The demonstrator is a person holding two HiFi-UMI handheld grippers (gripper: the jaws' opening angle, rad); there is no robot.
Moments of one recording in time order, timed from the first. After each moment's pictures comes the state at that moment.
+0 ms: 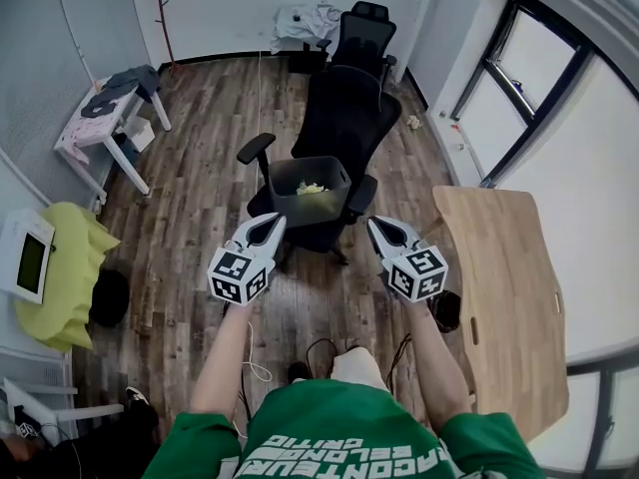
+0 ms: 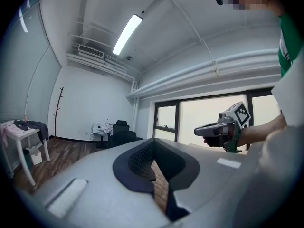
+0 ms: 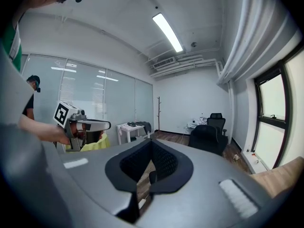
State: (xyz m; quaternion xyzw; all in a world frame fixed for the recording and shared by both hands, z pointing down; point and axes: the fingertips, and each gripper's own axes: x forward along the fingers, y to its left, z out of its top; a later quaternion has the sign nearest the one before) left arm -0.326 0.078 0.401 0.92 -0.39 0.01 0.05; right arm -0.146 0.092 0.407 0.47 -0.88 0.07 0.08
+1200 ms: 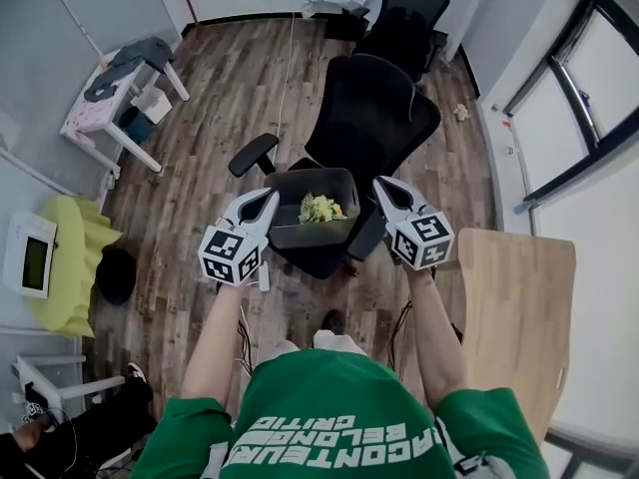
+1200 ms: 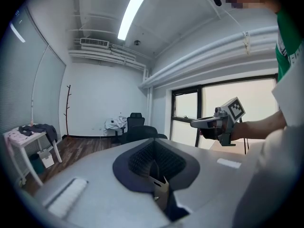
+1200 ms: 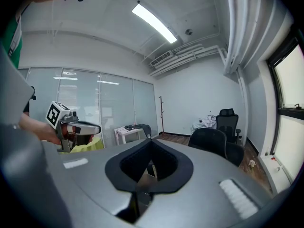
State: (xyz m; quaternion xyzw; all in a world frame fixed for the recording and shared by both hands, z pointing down) left arm -0.244 -0.215 0.438 0.88 -0.47 0.08 0.06; right arm -0.050 -0.255 0.444 0.41 -0.91 0.09 0.06
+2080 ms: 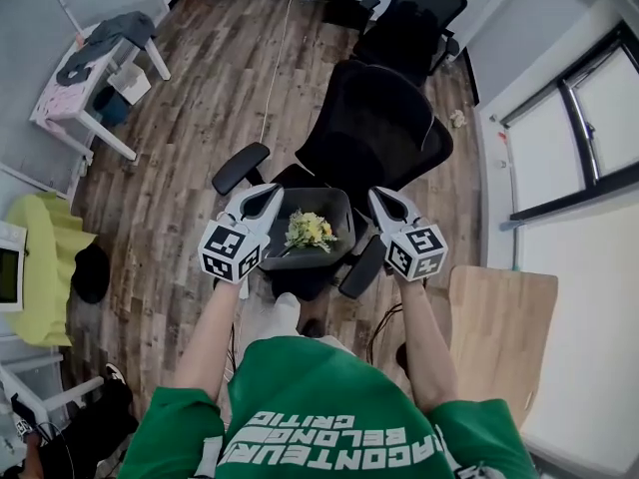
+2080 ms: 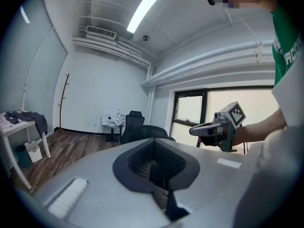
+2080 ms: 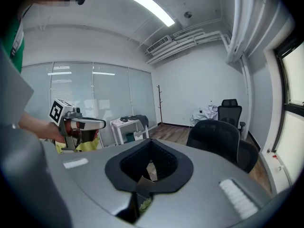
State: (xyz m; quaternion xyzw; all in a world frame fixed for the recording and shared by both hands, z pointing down) left arm -0.274 -0.373 0.482 0.89 -0.45 0.05 0.10; right arm -0.095 -0.398 0.497 0.40 -0.90 0.12 0.12
